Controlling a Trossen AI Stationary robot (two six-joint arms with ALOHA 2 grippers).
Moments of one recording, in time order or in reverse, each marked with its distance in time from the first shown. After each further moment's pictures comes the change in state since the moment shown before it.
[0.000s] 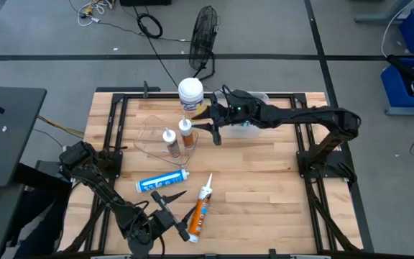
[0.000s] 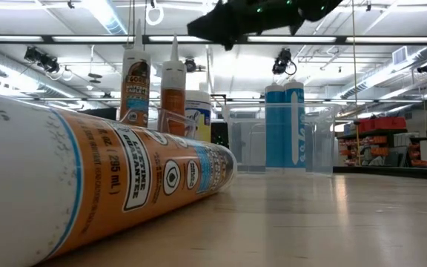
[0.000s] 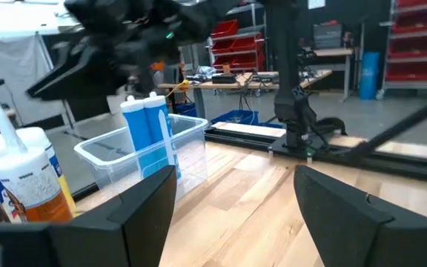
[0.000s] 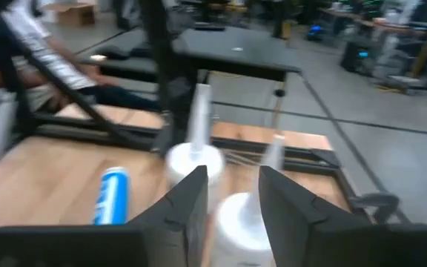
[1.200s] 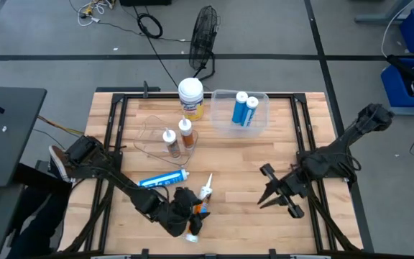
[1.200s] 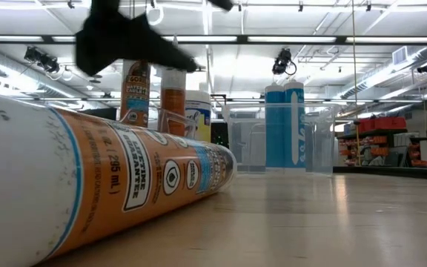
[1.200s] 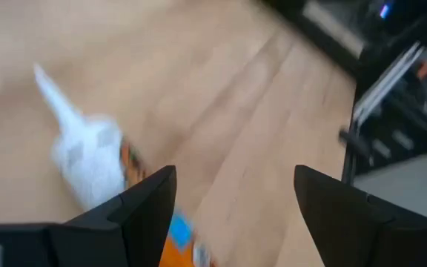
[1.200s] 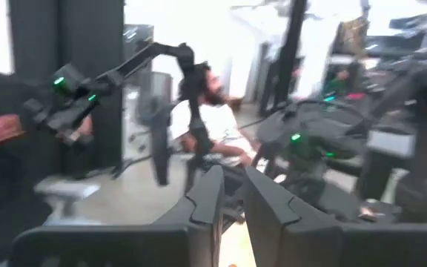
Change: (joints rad) left arm 0.222 -0.009 0.000 -0.628 0.883 -1.050; right arm 0.837 -0.617 -0.640 0.309 0.299 0.055
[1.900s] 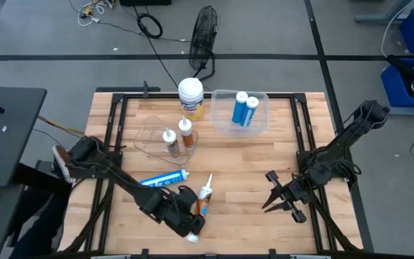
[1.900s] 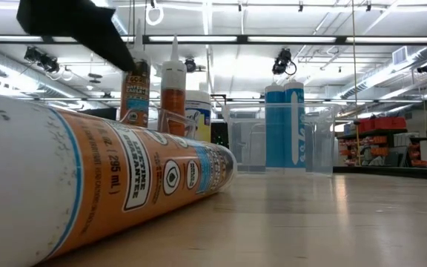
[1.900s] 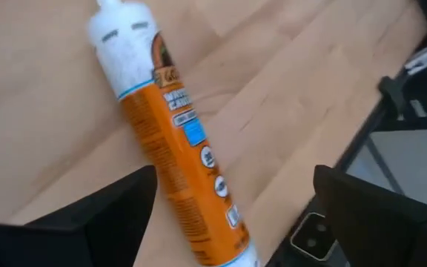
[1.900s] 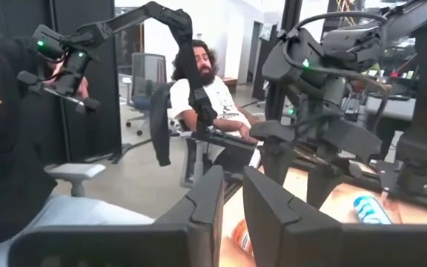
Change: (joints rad) left arm 0.031 0.019 0.266 -0.545 0.316 -0.334; right arm 0.153 -0.009 -0.180 0.118 0.196 0.041
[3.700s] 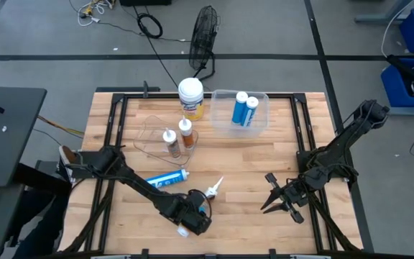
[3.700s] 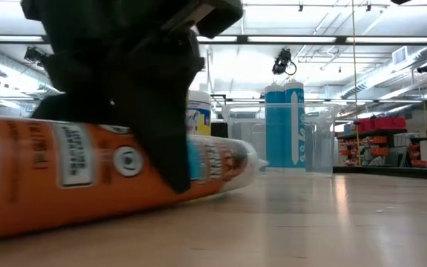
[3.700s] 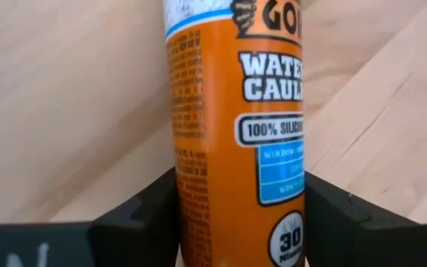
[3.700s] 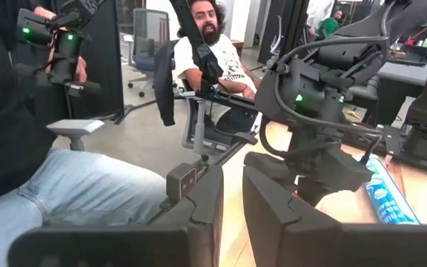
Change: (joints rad) left arm 0.055 0.239 -0.002 0.061 0.069 0.003; right arm 0.011 0.001 -0.010 -0.136 -0.001 0.004
